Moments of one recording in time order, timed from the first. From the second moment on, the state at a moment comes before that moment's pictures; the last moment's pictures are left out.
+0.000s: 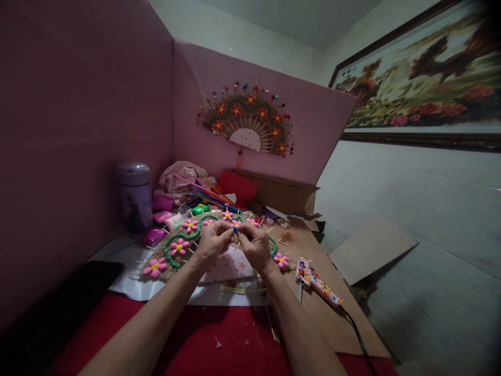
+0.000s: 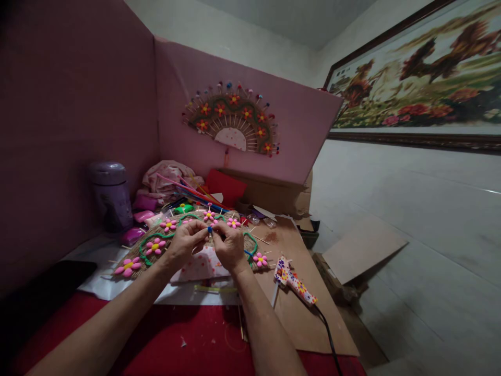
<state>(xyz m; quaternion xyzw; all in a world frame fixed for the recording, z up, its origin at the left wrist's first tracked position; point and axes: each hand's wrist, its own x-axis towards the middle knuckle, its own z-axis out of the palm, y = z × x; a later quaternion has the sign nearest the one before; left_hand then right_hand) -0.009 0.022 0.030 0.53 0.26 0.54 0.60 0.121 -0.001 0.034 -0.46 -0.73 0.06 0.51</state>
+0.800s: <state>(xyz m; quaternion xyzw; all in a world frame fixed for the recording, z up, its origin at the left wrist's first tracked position) 0.000 0.018 0.024 0.53 0.32 0.61 0.49 0.127 0.004 0.035 -0.46 -0.74 0.10 0.47</state>
